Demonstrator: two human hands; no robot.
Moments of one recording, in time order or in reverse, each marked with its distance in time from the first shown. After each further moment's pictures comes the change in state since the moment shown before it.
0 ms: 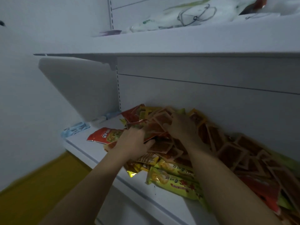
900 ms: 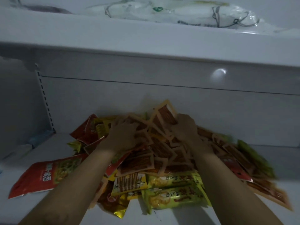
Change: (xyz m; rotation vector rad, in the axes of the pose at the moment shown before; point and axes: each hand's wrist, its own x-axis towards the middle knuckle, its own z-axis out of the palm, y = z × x) left_hand 0.128 -0.008 0.023 0.025 -0.144 0.455; right_hand 0.000 0.043 -0.012 0.025 0.275 0.483
